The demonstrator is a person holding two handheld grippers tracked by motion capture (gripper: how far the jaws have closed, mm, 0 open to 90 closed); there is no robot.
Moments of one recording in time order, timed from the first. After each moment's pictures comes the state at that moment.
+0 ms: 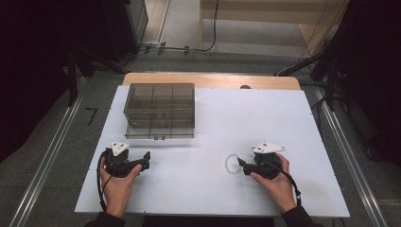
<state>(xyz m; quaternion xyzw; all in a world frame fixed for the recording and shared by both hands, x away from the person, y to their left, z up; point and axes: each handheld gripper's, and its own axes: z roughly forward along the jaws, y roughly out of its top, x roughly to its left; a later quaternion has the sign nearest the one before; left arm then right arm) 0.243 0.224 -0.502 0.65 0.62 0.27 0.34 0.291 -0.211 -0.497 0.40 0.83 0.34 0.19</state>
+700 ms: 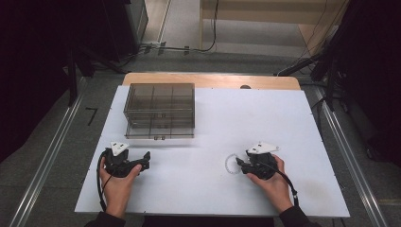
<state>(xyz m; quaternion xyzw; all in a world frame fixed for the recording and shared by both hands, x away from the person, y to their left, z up) 0.243 0.224 -0.502 0.65 0.62 0.27 0.35 0.291 -0.201 -0.501 0.39 0.84 0.33 0.18</state>
